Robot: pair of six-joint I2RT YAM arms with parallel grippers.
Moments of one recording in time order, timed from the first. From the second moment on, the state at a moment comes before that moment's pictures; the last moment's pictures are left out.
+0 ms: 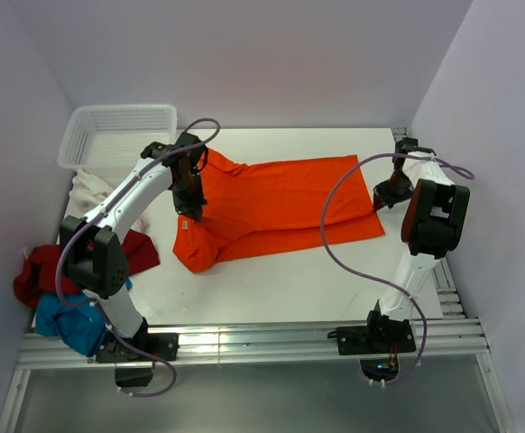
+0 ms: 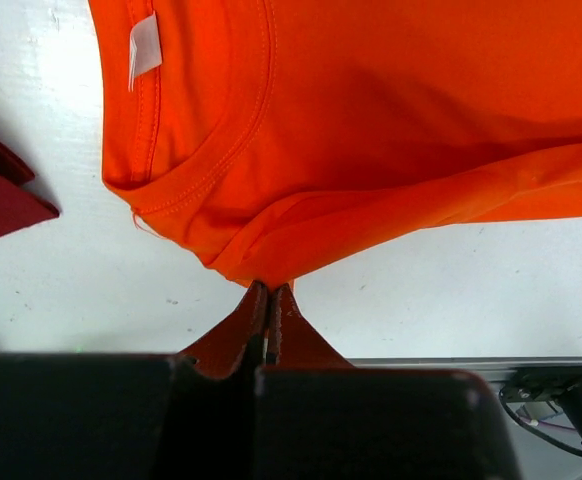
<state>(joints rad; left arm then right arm) -0.41 1.72 1.56 -1.16 0.01 -0.60 -0.24 2.00 1.51 -0.96 0.05 0.96</state>
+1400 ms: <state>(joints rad) -0.35 2.05 1.79 -1.05 0.04 -0.51 -0.24 1.76 1.29 -0.79 -0.04 0.85</state>
